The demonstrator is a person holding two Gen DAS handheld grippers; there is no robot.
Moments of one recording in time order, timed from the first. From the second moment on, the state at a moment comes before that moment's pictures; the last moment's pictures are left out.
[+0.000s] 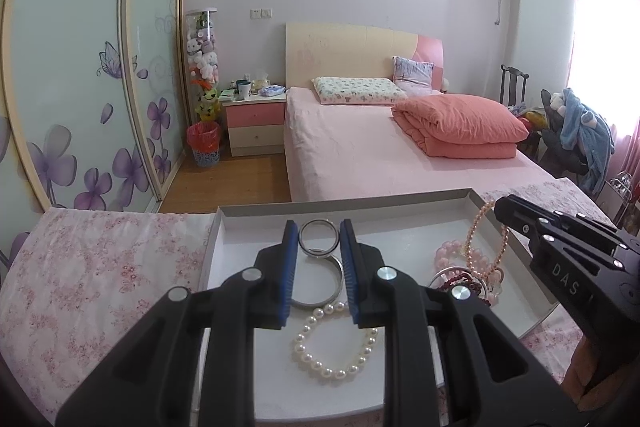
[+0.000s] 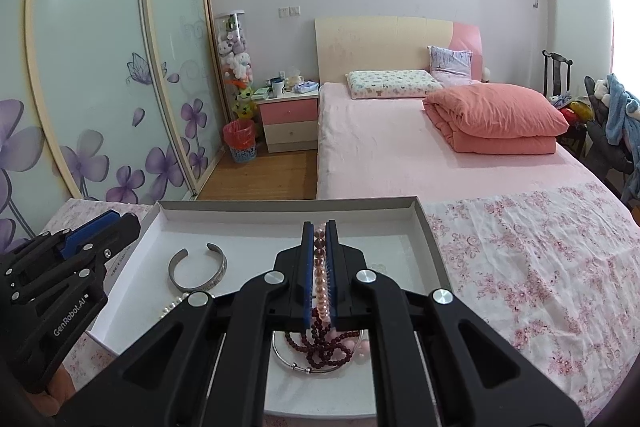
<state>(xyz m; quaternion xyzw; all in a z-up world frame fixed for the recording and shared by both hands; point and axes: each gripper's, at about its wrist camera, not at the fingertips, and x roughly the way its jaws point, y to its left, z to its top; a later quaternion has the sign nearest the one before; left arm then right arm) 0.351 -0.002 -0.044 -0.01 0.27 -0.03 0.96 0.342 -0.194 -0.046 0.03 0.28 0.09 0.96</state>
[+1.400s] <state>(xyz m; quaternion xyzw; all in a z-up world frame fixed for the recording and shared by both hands) 0.227 0.077 -0.079 -0.05 0.34 0.02 0.94 0.226 -0.193 -0.107 0.04 0.40 0.14 0.91</state>
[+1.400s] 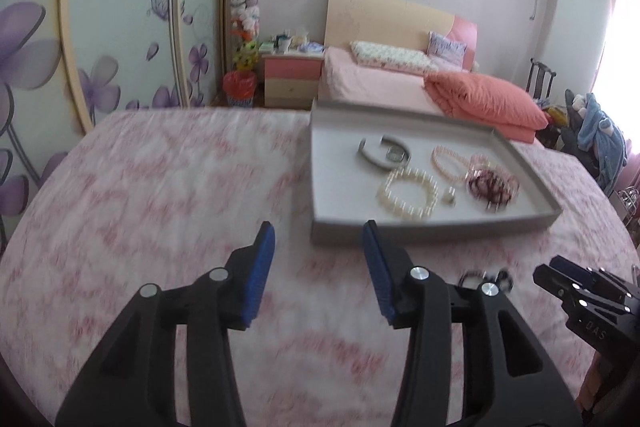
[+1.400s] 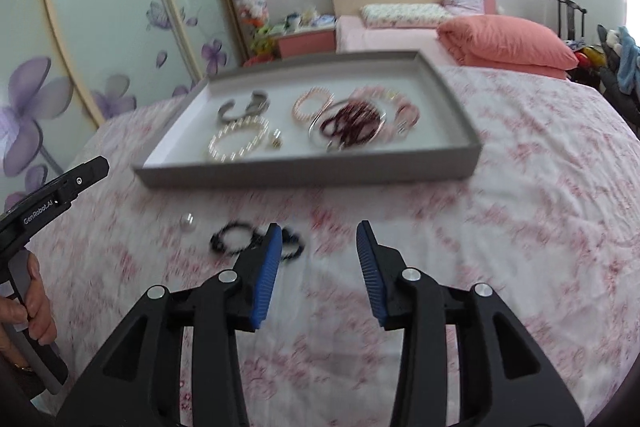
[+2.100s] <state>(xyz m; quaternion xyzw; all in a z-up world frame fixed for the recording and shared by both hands) 0.217 0.069 -0.091 -0.05 0.37 0.01 0.93 0.238 -0.180 -0.122 -0.01 0.43 0.15 0.89</state>
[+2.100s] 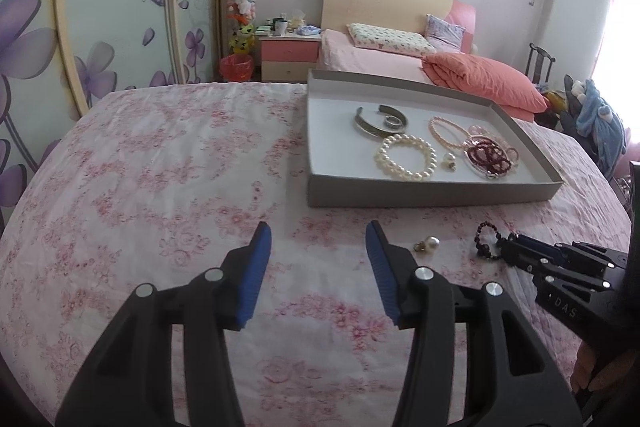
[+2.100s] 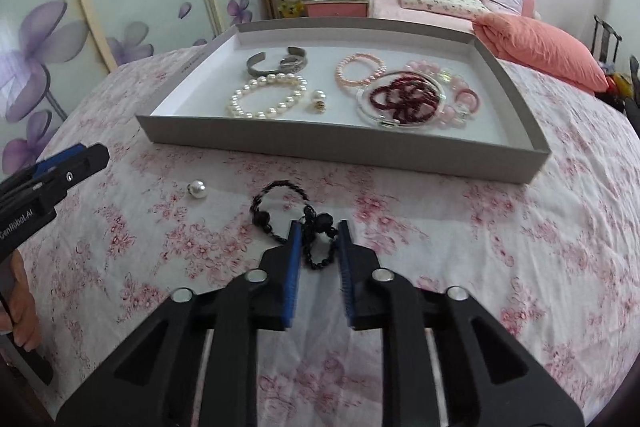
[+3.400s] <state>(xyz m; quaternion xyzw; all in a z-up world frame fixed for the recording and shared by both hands) 0.264 -0.016 -0.125 -0.02 0.43 -0.02 0.90 0.241 -0.271 -0.125 0.05 0.43 0.01 0.90</state>
